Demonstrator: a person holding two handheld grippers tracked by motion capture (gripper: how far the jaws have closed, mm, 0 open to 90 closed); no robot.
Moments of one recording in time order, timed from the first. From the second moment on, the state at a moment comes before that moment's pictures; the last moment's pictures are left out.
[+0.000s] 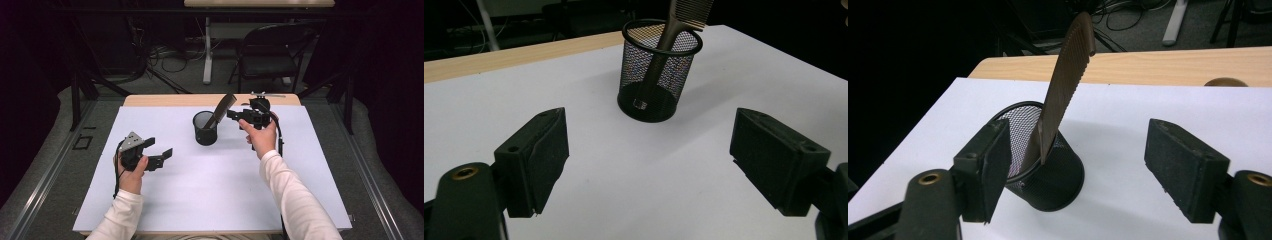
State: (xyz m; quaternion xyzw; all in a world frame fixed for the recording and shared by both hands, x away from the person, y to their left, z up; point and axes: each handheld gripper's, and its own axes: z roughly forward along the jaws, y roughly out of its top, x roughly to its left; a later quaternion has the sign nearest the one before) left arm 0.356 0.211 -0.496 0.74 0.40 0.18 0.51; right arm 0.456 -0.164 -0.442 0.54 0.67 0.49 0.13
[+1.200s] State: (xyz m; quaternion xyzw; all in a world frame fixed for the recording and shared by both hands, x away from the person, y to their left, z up) left arm 0.354 0.213 -0.494 0.74 0.40 0.18 0.52; right arm 0.373 -0.147 -0.443 0.46 0.72 0.49 0.17
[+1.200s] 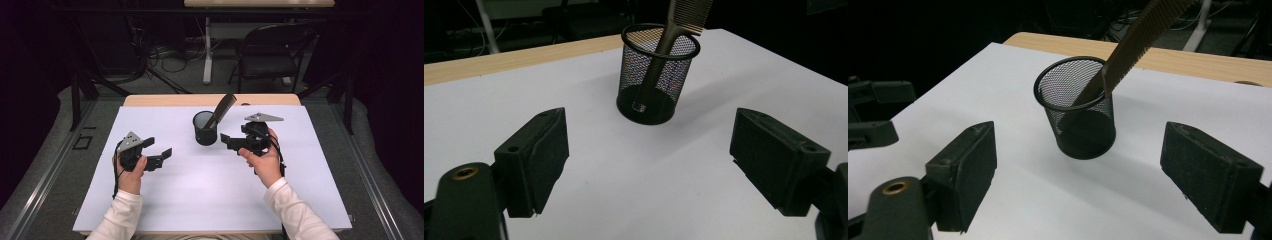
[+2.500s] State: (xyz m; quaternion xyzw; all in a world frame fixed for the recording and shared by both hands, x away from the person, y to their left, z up) left arm 0.355 0.214 -0.495 0.74 0.40 0.18 0.52; right arm 0.323 -0.152 -0.505 0.44 0.72 0.50 0.19
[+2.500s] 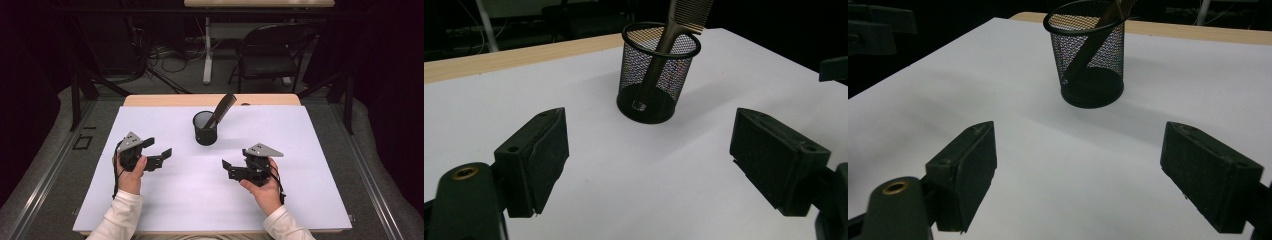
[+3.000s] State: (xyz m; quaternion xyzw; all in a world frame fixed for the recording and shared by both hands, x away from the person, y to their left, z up) left arm 0.354 0.214 -0.494 0.74 0.40 0.18 0.52; right arm 0.317 -0.156 -0.520 0.44 0.72 0.50 0.20
